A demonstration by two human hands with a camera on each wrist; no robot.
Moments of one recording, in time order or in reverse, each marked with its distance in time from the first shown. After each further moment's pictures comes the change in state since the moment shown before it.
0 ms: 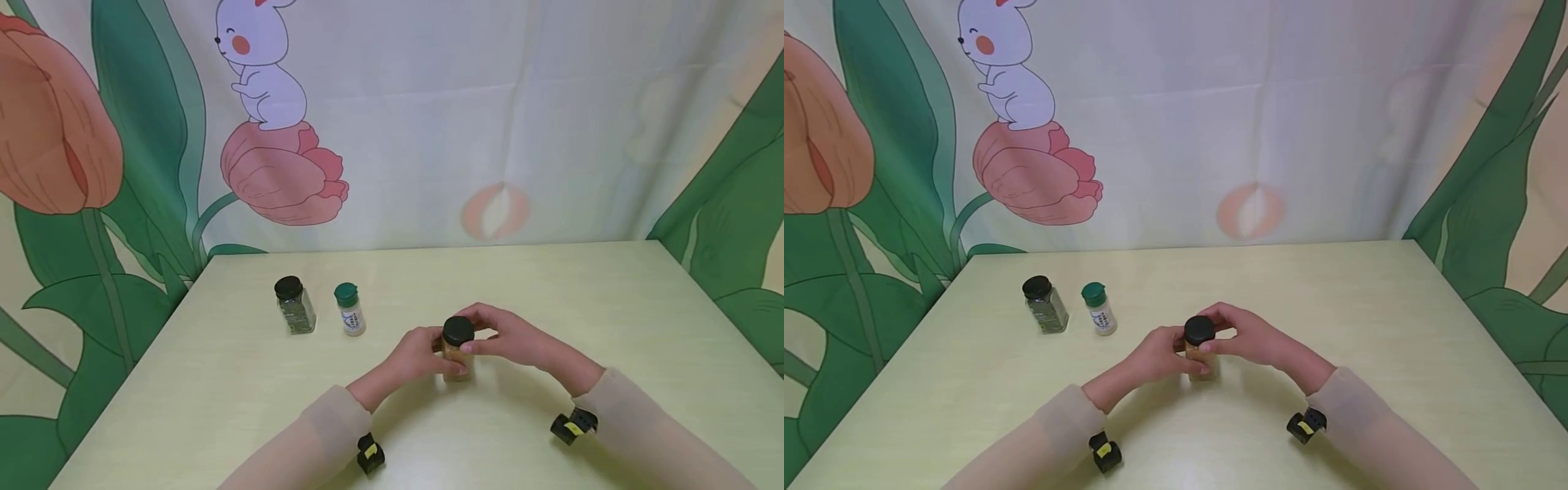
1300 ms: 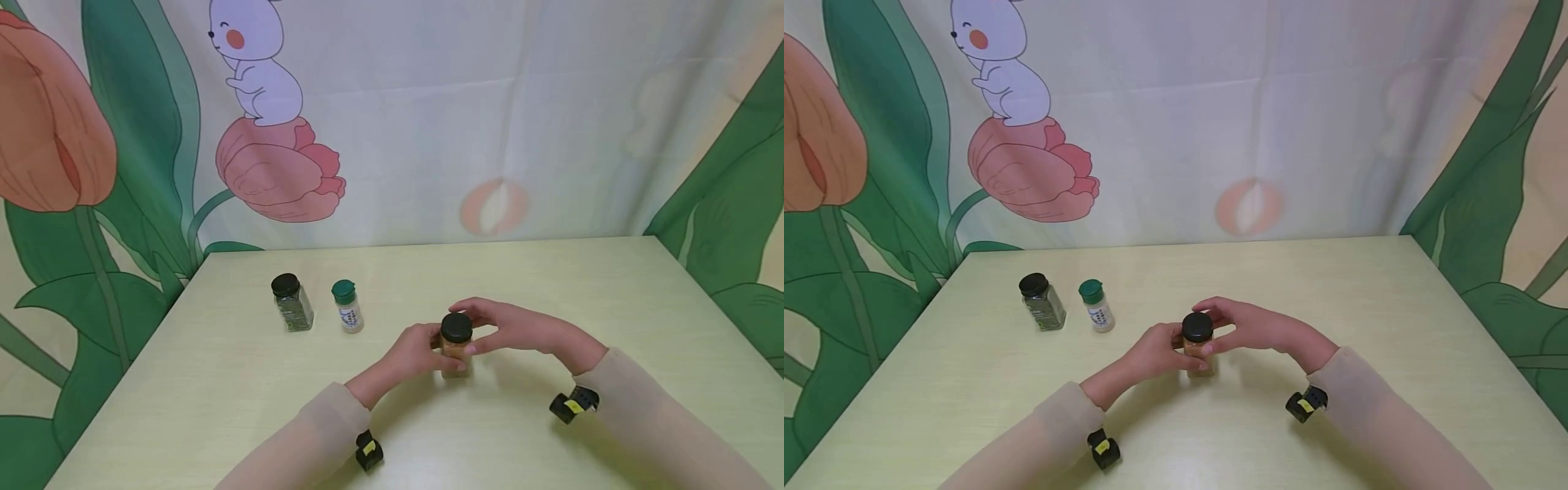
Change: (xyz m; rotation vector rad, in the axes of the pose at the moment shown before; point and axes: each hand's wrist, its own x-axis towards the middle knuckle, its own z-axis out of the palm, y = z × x) left_hand 0.001 0.001 0.002 -0.005 -0.003 -0.015; right_hand 0.001 -0.011 -0.021 -0.019 -0.194 0.110
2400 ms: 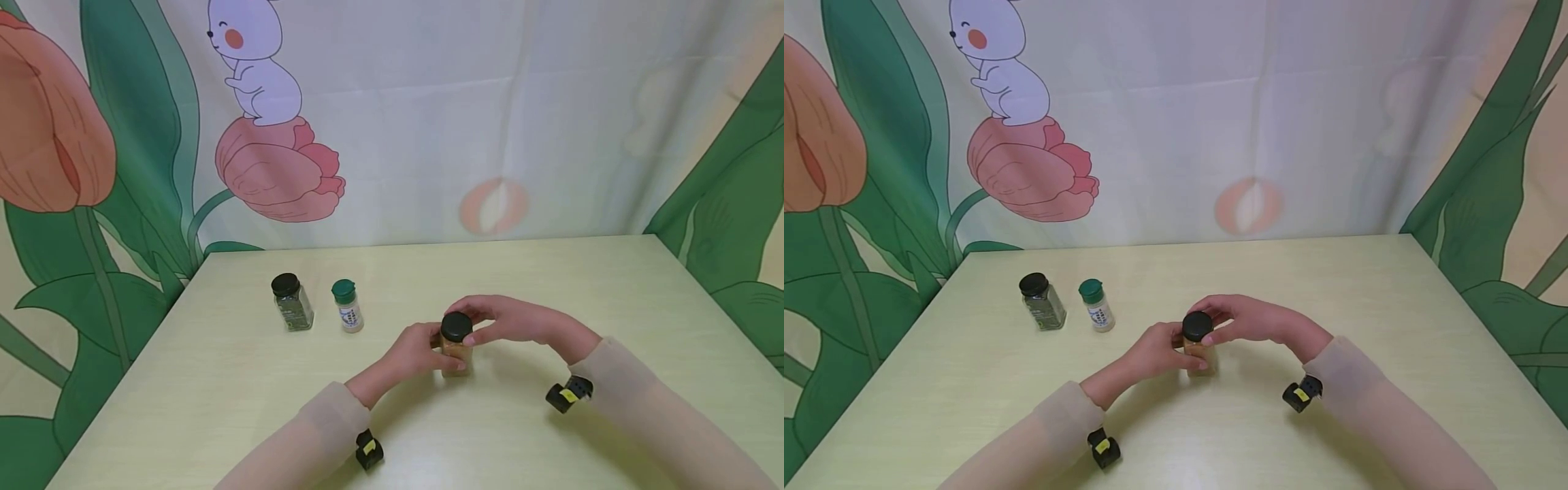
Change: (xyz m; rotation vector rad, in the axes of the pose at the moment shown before) left_hand -0.001 0.001 0.000 0.008 0.009 0.003; right_hand 0.010 -0.002 -0.008 -0.002 -0.035 -0.049
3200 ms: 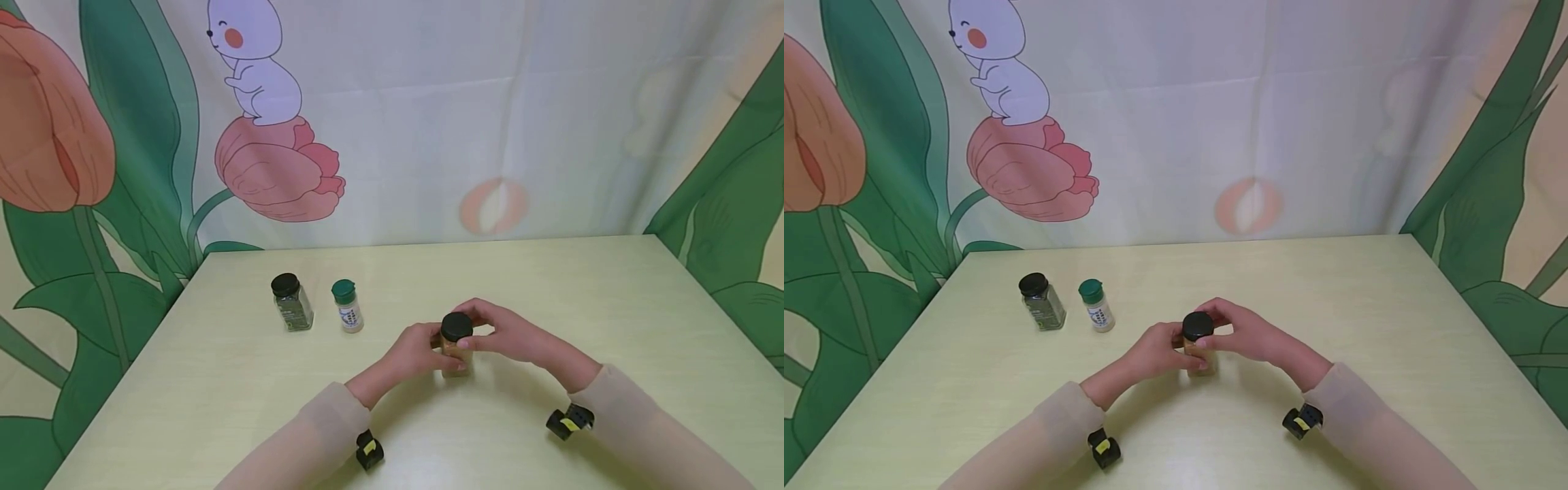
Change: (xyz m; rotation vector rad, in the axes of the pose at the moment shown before) left_hand 0.000 0.001 0.000 0.005 0.000 0.008; right_hand -0.005 0.008 0.030 0.016 0.237 -0.044
